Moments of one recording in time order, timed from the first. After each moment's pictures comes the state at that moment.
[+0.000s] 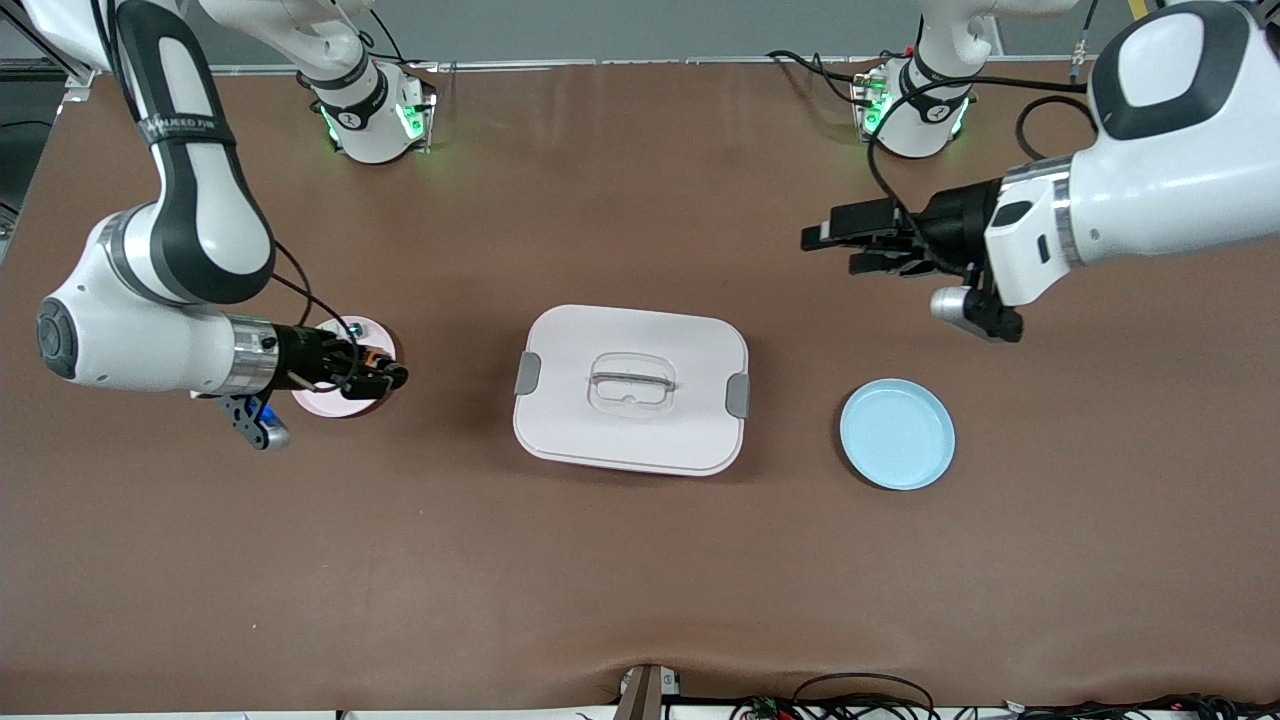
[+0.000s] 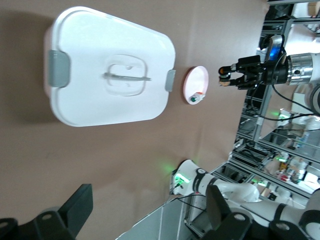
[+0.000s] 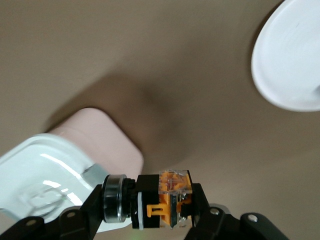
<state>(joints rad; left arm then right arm) -0.18 0.16 -0.10 -1.58 -0.85 1.69 -0.14 0.19 0.32 -0.05 -1.72 0.54 1.83 0.66</state>
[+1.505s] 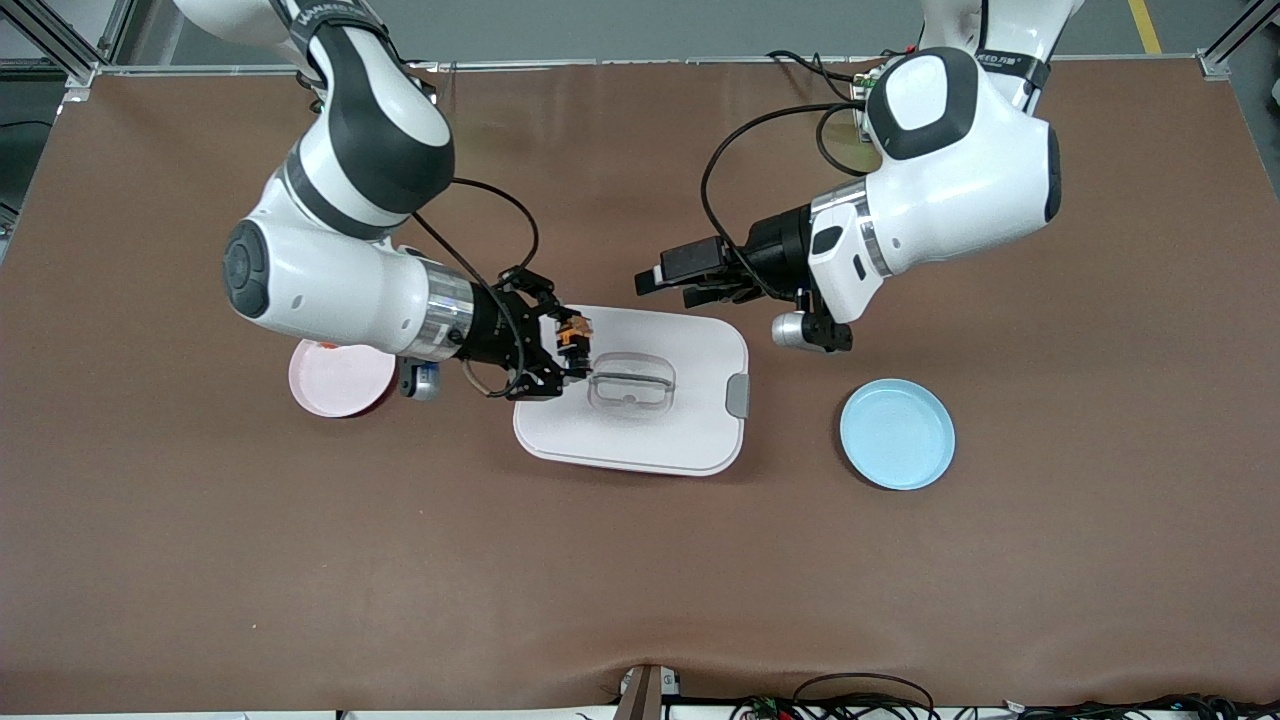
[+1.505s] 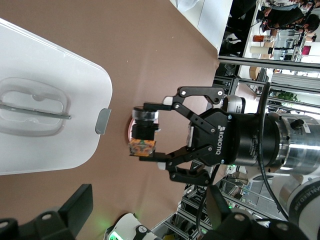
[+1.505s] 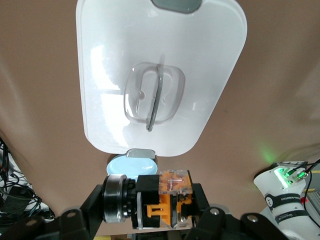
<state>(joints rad) -0.44 0.24 -0.10 -1.62 -1.03 2.21 -0.26 0.51 0.48 -0.05 -1.31 0.69 1.89 1.77</state>
